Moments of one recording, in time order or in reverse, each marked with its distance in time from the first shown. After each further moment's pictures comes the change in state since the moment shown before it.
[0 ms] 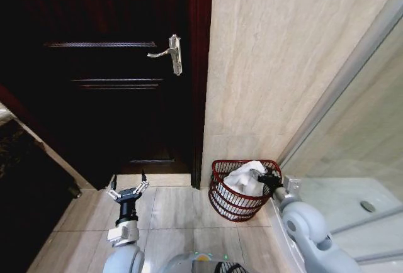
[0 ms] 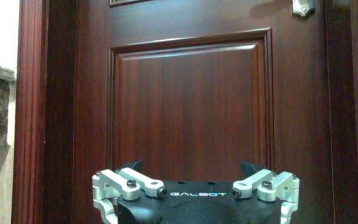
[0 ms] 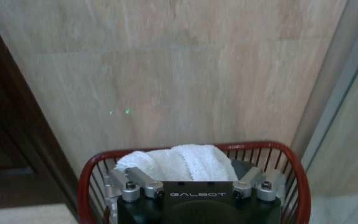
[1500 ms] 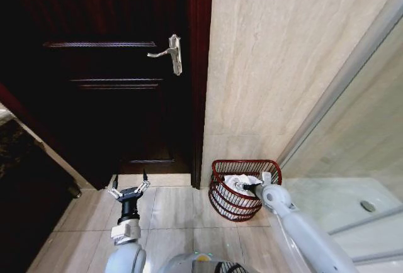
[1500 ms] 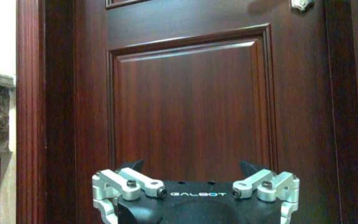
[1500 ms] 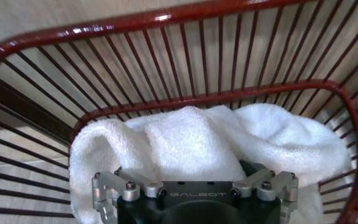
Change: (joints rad) left arm -0.016 -0.002 0.006 -0.008 0.044 0.036 -0.025; right arm 0.425 -0.111 -0.372 -0.653 0.368 -0.001 0.013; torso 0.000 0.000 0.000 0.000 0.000
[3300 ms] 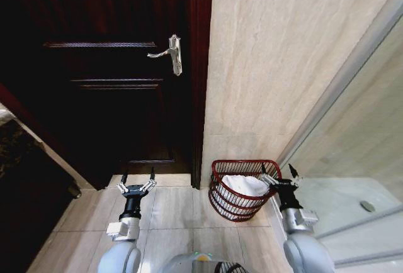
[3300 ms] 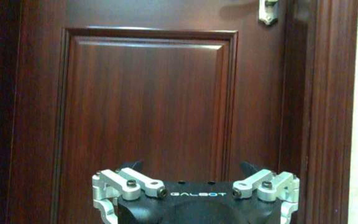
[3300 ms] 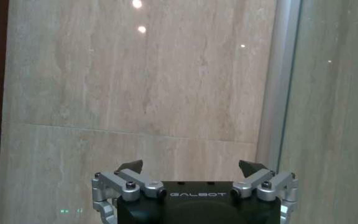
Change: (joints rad) left arm -0.016 0.017 -0.019 -0.043 -0.166 0.081 0.222; right arm -0.697 0.429 0.533 0.563 -0.981 0.791 -0.371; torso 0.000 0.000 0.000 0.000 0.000
